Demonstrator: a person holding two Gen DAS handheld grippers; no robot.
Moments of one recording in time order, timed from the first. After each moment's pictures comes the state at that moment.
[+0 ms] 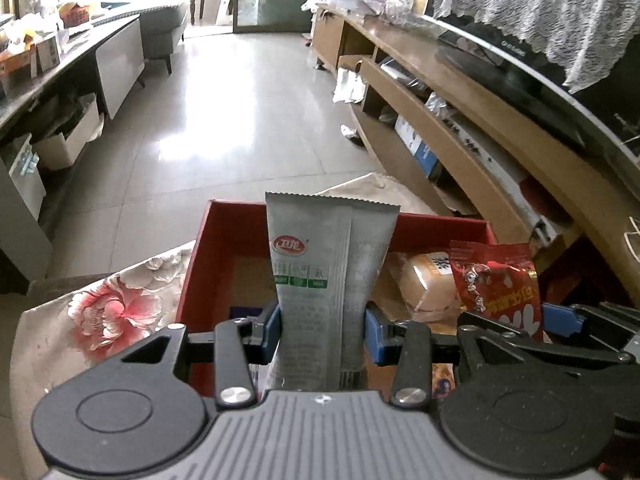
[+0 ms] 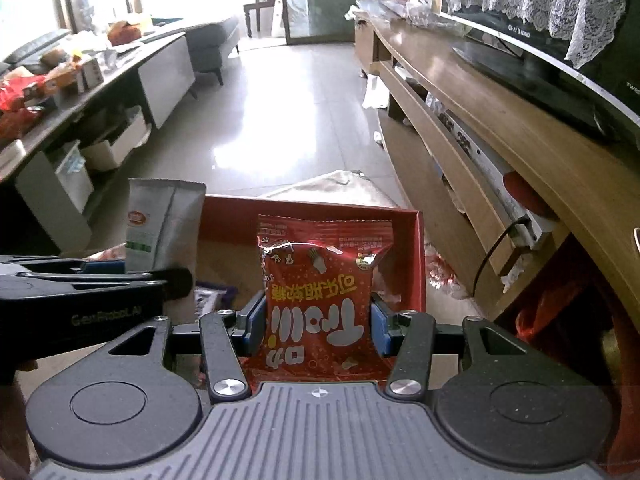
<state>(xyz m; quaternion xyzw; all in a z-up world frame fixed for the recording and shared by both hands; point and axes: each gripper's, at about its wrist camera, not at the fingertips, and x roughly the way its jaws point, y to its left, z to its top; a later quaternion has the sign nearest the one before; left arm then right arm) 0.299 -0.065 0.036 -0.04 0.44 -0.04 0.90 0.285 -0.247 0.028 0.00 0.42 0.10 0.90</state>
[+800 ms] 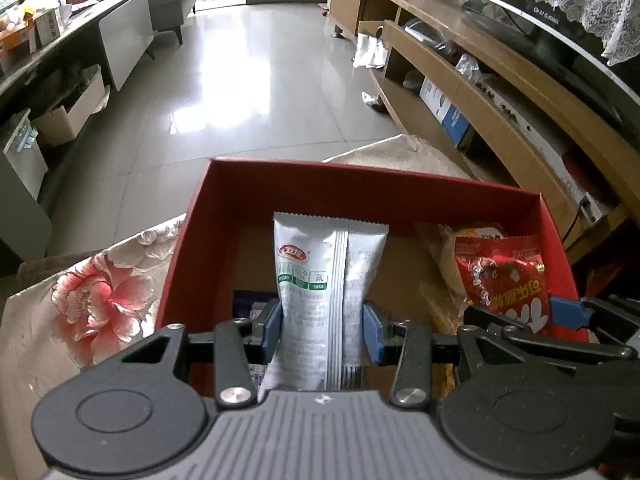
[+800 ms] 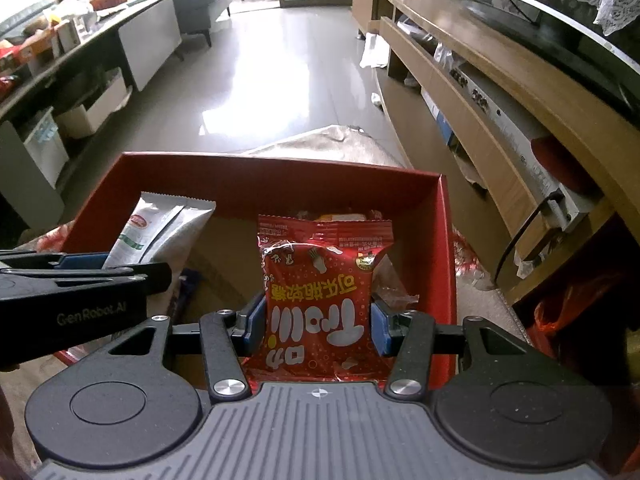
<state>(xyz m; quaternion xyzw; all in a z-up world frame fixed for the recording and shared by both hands) 0.327 -0.066 -0.004 -0.03 0.48 -0.02 0.88 0.321 -0.235 -0.014 -0.02 0.47 0.09 0.88</state>
